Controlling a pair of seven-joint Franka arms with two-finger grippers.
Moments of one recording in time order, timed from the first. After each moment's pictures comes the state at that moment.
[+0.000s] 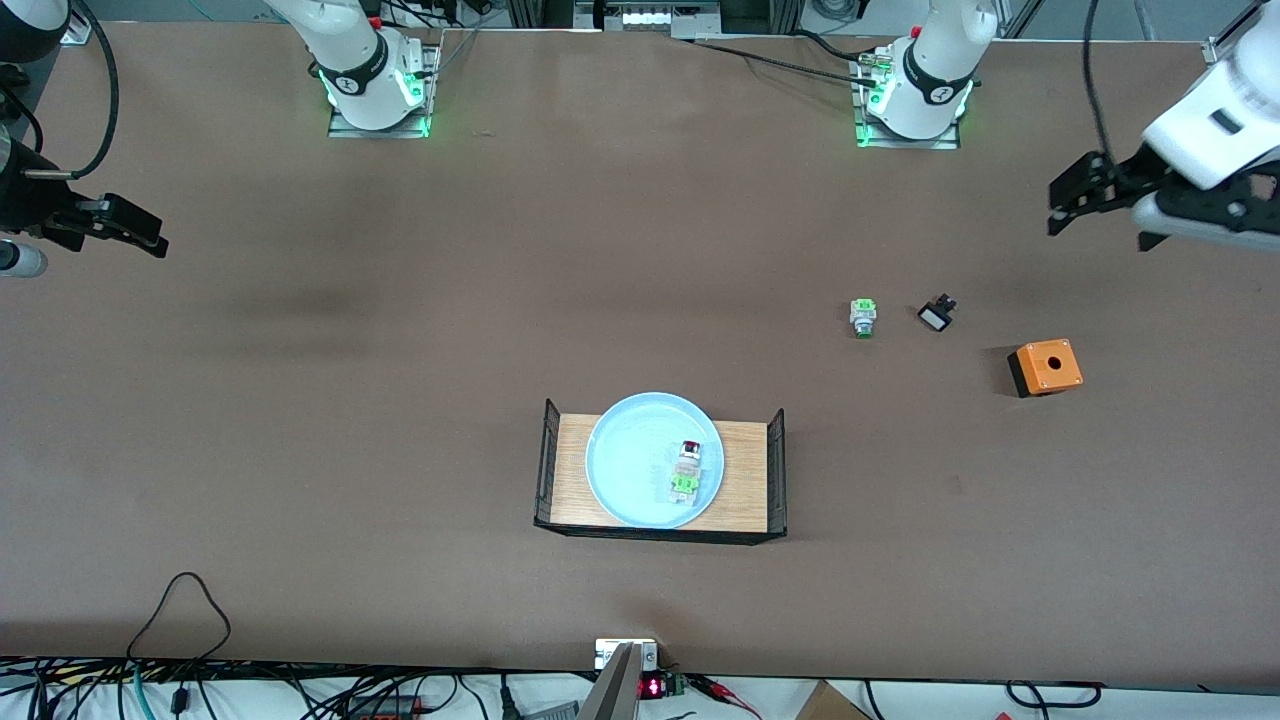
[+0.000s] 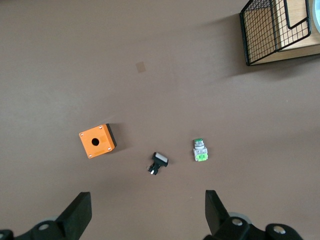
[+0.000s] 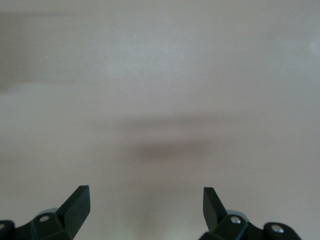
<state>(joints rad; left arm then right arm) -0.01 -0.13 -0.05 -1.75 -0.01 1.65 0.14 -0.01 -0.04 -0.05 -1.74 -0.04 1.66 0.00</state>
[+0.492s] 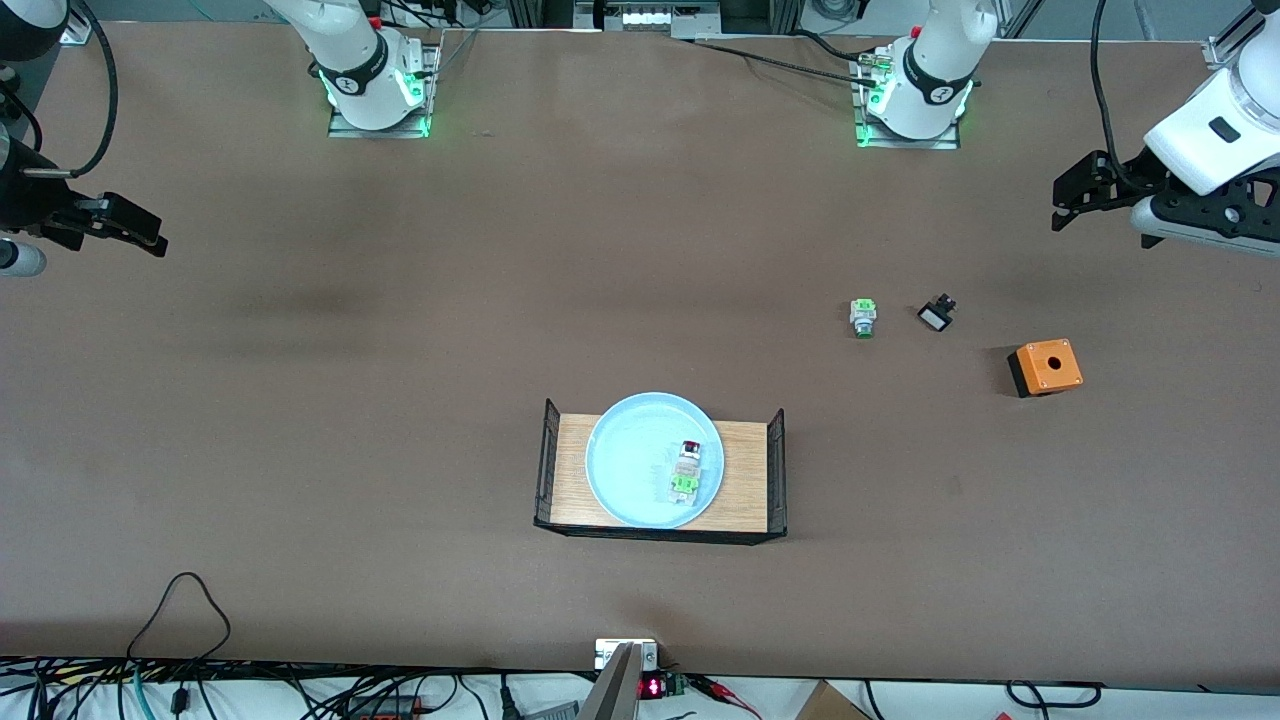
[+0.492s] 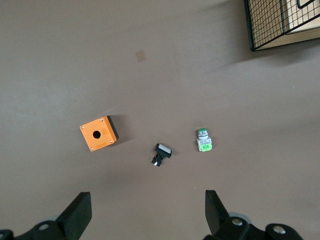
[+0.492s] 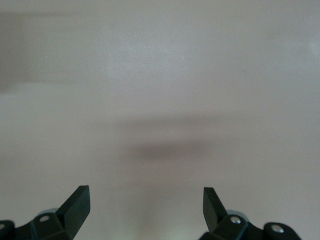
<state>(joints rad) -0.02 -0.10 -0.04 -1.75 0.01 1.63 0.16 -0.01 -0.04 -0.05 -1.74 -0.04 1.66 0.00</state>
